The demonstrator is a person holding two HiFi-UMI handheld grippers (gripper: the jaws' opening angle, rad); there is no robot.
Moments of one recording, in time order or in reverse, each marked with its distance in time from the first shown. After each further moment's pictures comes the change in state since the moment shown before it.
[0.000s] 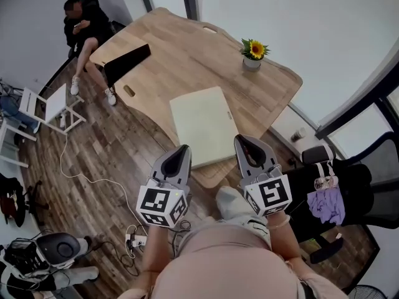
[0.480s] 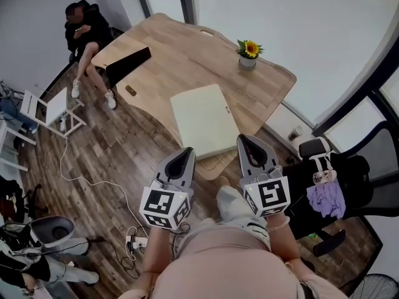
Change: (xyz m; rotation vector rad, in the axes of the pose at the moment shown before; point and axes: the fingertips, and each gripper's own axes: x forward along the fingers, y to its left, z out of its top) left arm -0.049 -0.036 -0.004 0.040 -0.018 -0.052; right arm -0.050 0.024 0.012 -0.038 -0.019 -0.094
